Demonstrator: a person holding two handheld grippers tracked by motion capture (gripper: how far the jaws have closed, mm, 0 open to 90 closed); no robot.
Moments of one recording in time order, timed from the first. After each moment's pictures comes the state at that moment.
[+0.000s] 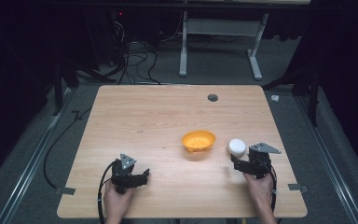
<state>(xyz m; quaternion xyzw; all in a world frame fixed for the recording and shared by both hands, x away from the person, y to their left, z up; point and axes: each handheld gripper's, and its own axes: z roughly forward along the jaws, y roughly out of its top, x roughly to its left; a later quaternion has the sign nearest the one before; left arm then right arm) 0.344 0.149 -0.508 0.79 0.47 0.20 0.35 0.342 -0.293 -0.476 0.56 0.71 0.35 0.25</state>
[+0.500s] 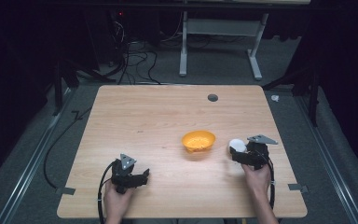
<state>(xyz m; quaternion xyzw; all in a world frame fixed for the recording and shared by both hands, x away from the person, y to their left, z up) 0.344 0.149 -0.508 0.79 0.47 0.20 0.35 0.369 -0.293 -0.475 0.57 0.70 0.34 0.25</state>
